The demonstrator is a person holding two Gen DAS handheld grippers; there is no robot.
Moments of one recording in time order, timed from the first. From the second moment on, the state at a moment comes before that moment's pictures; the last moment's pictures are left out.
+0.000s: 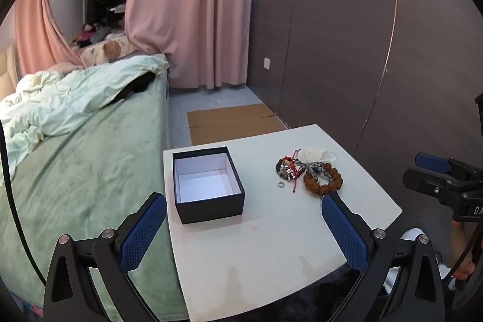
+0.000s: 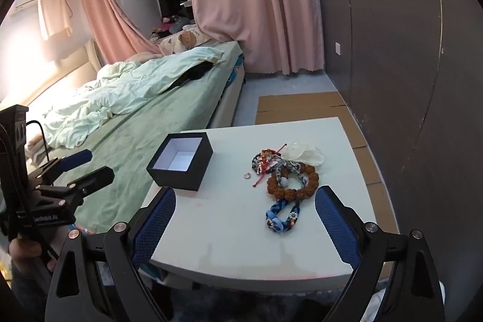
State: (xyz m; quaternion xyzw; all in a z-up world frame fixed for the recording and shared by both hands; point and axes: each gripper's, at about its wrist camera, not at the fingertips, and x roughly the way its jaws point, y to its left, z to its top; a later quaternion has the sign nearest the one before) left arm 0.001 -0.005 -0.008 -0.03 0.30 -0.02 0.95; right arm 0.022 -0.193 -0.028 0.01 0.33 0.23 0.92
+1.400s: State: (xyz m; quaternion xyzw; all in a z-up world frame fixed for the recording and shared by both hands) left arm 0.003 -0.026 -0.011 -0.03 0.30 -0.05 0.95; right arm 0.027 -0.216 -0.032 0.03 0.35 0.21 0.91
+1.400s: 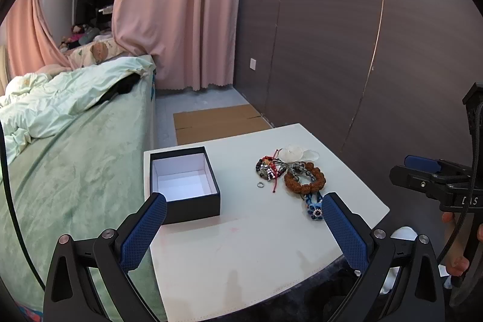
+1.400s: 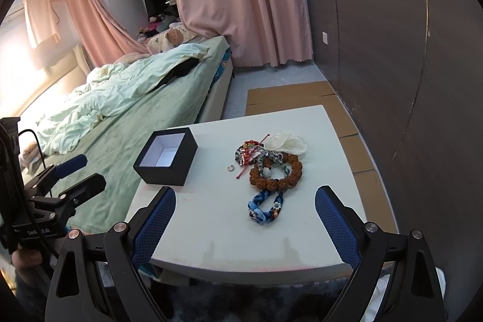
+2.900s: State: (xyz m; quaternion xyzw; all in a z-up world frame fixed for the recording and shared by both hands) left arm 0.025 -0.043 -0.019 -0.04 0.33 -0.07 0.94; right arm 0.054 -0.239 -0.039 0.13 0.38 0.21 0.89
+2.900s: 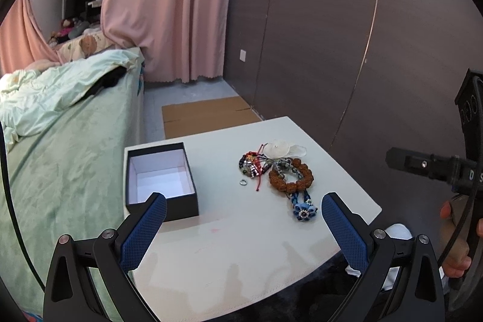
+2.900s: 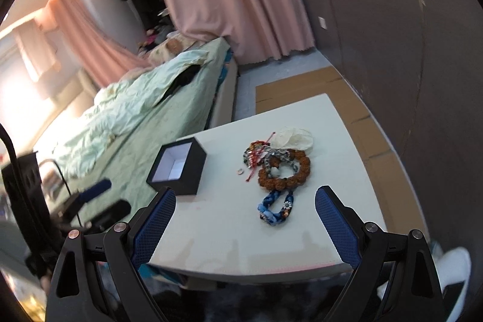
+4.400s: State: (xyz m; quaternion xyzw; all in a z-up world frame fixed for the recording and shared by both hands) left arm 0.155 -0.135 -0.149 -0.12 0.54 -0.15 0.82; right arm 0.177 -0.266 -0.169 0.42 0.54 0.16 0.71
